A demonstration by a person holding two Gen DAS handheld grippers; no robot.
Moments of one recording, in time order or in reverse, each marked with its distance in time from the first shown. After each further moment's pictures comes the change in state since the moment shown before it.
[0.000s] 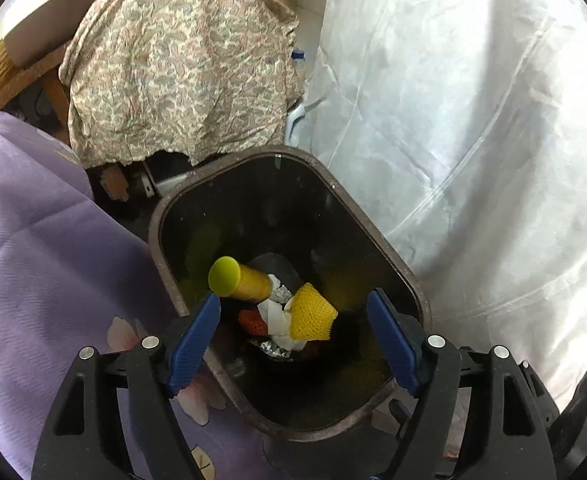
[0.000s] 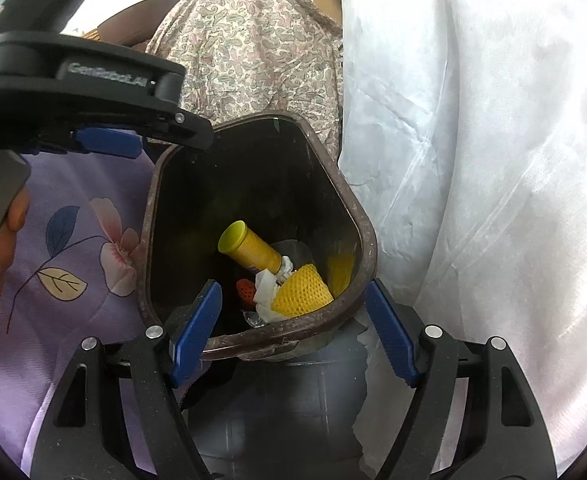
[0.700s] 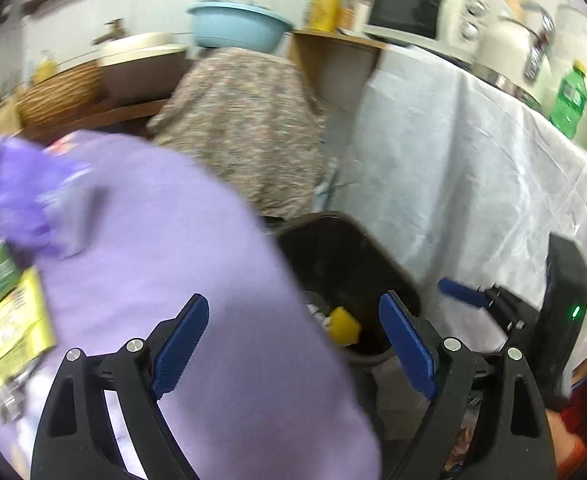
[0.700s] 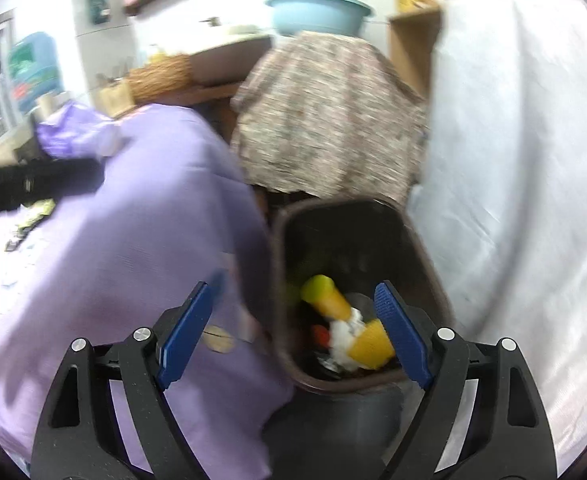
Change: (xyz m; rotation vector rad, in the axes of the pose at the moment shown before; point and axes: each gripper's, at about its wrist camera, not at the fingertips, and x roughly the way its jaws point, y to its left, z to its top) left arm -0.185 0.121 -0.089 -0.054 -0.284 -0.003; right arm -0.083 0.114 0.041 -0.177 -0.138 0.206
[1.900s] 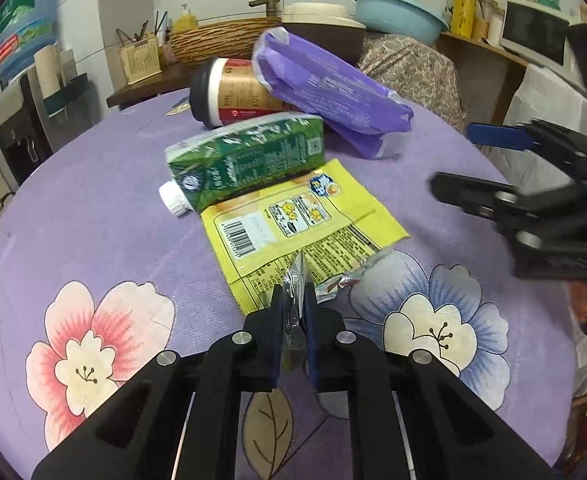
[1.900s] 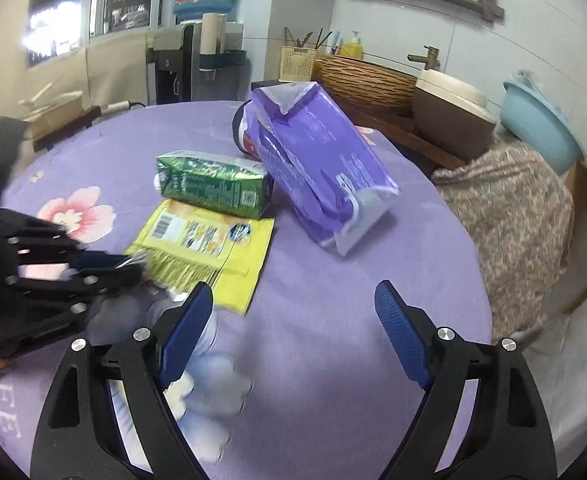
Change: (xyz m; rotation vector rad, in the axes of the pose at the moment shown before) left arm -0.081 0.185 -0.086 -0.167 0.038 0.316; right arm 0.060 0.259 0.086 -0.524 0.017 0.222
